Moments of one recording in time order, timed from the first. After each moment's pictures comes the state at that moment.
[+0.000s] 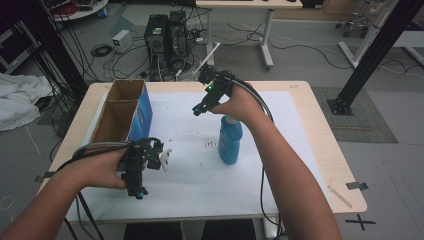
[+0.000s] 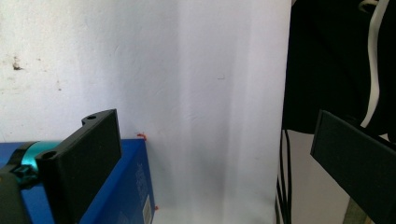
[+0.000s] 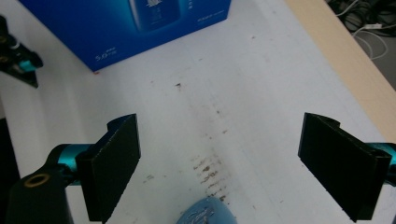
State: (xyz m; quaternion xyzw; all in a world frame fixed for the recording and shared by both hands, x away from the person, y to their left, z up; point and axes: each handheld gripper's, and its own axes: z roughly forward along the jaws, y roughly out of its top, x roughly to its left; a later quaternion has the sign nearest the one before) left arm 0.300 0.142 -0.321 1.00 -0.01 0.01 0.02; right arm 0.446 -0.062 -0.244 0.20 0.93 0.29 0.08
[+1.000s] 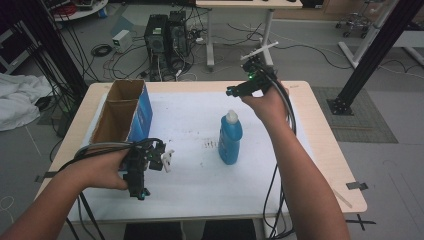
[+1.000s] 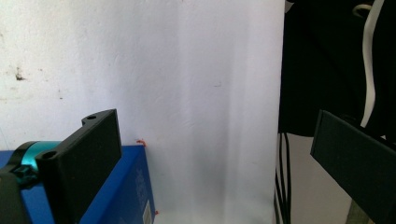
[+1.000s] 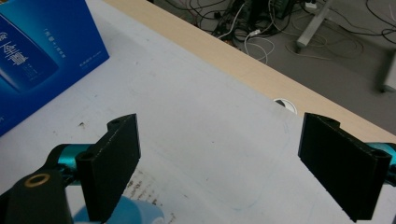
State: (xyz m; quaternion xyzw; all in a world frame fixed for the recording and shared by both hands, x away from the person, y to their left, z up) left arm 0.297 0.135 -0.317 1.00 -0.02 0.01 0.02; right arm 0.451 -0.163 -0.245 0.38 0.83 0.36 0.20
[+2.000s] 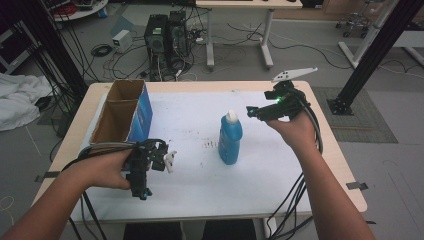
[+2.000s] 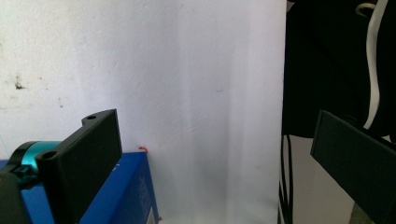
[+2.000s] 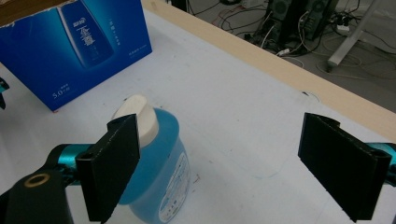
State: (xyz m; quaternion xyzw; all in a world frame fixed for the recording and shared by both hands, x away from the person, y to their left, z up) left arm 0.299 0.130 -0.322 1.00 -0.03 0.00 0.02; right arm 0.389 -0.220 -0.261 0.34 0.82 0.44 0.16
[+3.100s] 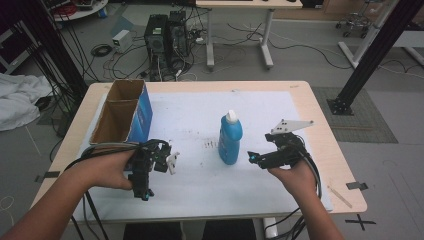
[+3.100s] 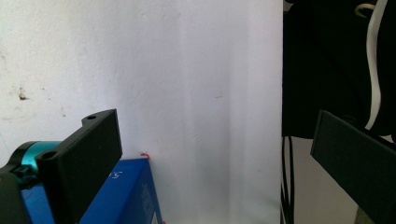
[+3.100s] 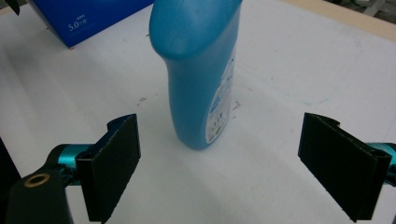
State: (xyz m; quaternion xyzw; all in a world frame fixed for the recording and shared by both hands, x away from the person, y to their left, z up) left arm 0.297 0.125 -0.321 1.00 -0.04 0.01 0.02; right arm 0.314 -0.226 -0.345 0.34 0.83 0.42 0.14
